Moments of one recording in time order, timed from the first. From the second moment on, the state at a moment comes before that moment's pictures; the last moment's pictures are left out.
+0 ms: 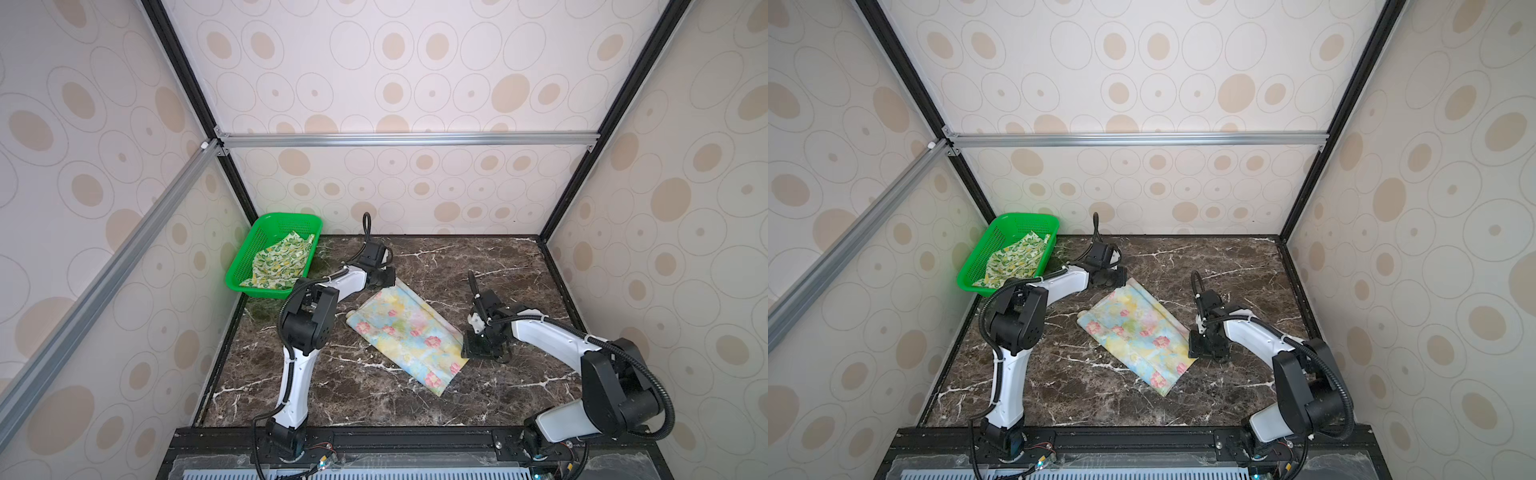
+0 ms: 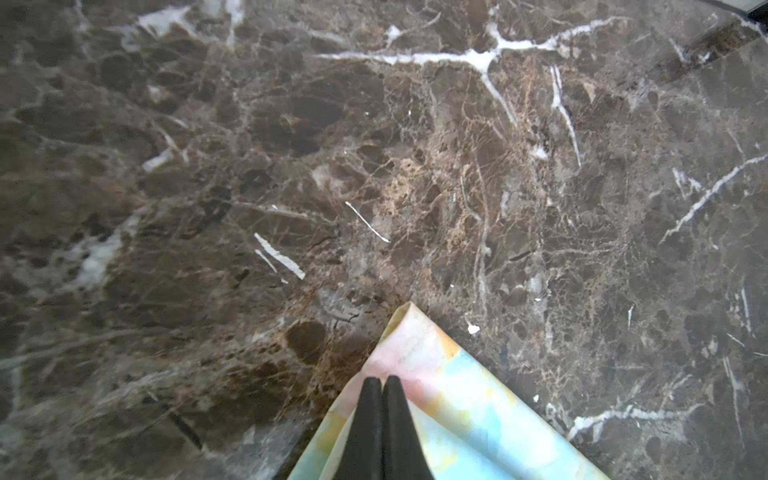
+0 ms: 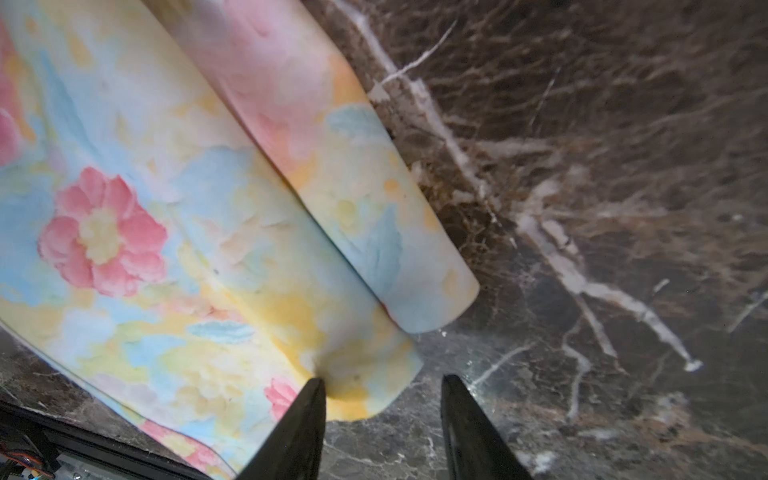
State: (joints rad) left arm -0.40 2.19 1.59 -0.28 0.17 -0.39; right arm 0.37 1.47 0.84 -0.80 -0.21 0.41
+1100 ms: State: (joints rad) left arm -0.39 2.12 1.56 -0.24 0.18 -0.42; right arm 0.37 1.39 0.92 -0.81 -0.19 0.44
